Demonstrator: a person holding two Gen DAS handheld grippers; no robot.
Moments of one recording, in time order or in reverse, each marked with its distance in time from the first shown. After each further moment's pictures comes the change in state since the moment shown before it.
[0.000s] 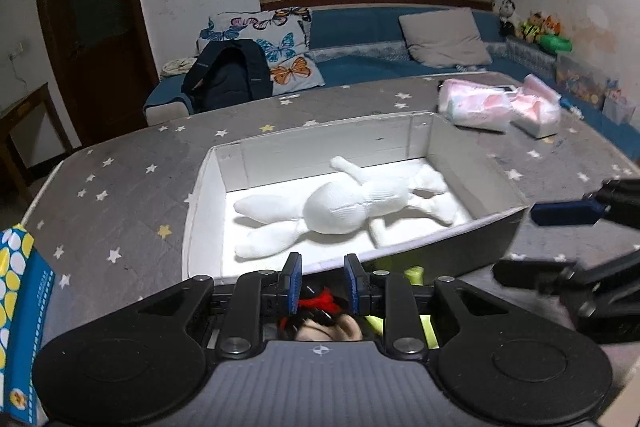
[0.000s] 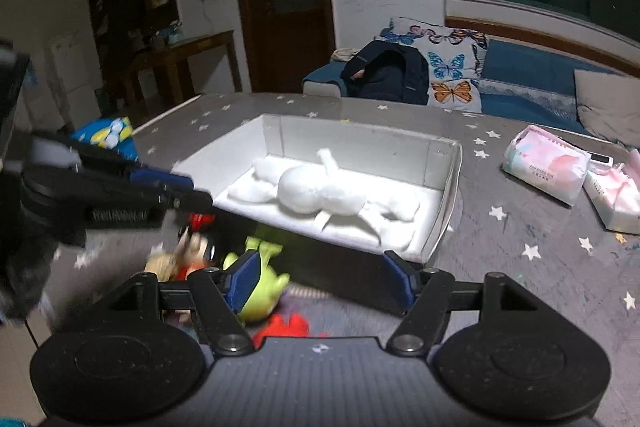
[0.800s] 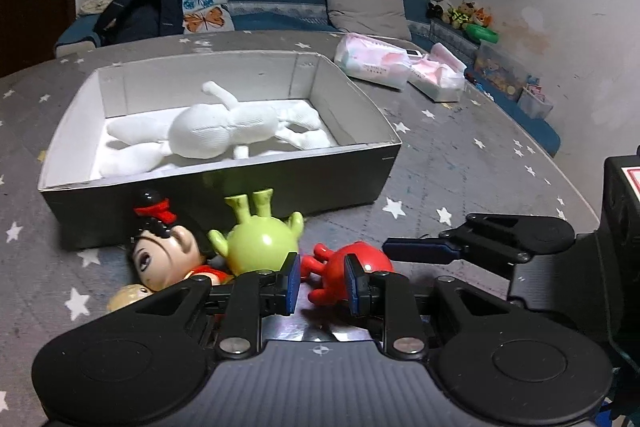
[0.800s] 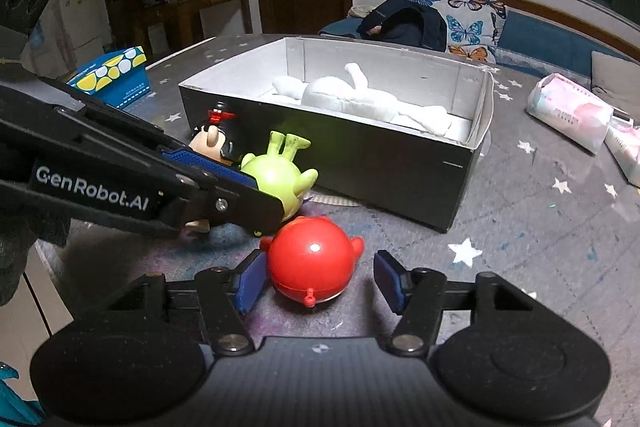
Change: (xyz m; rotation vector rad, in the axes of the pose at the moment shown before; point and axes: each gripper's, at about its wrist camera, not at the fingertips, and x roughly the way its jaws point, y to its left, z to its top) left arm 0.011 -0.037 -0.027 -0.073 0.138 -0.317; right arm 0.019 0.020 -0.049 -0.046 0.116 0.013
